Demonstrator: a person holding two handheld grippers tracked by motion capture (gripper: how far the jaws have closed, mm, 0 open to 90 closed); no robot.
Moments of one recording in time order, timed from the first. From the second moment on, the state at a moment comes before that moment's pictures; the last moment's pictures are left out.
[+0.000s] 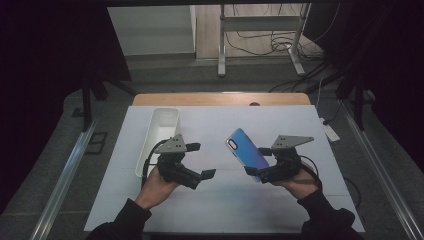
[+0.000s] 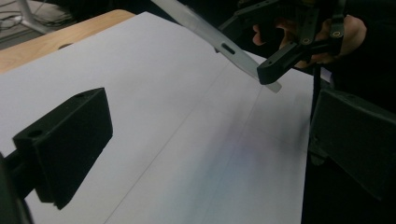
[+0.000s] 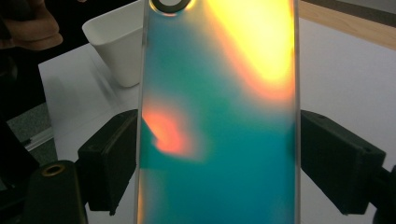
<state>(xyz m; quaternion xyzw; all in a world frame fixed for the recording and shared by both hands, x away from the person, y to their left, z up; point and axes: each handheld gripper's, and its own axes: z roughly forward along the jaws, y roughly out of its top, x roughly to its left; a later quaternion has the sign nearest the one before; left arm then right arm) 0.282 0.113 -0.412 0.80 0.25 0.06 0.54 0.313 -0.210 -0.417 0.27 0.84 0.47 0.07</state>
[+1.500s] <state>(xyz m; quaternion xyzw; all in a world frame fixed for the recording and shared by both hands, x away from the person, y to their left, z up) 0.304 0.084 -0.414 0.80 0.18 -0.05 0.57 0.301 -0.198 -0.409 0.24 0.83 0.50 0.04</state>
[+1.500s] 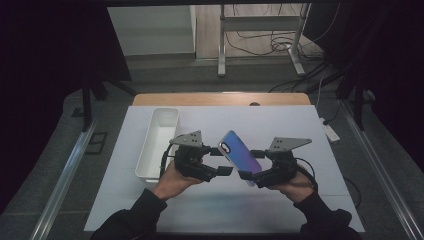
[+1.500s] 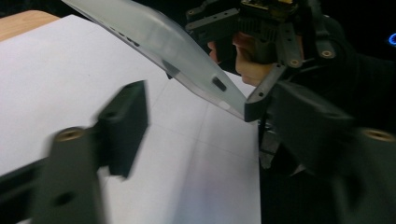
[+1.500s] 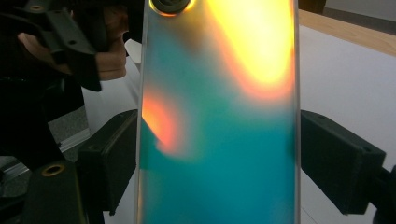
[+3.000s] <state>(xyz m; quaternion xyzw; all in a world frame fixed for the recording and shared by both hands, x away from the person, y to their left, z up) 0.311 0.089 -0.425 0.77 0.12 -0.15 0.60 0.307 -0.191 -0.421 0.21 0.84 0.50 -0.03</state>
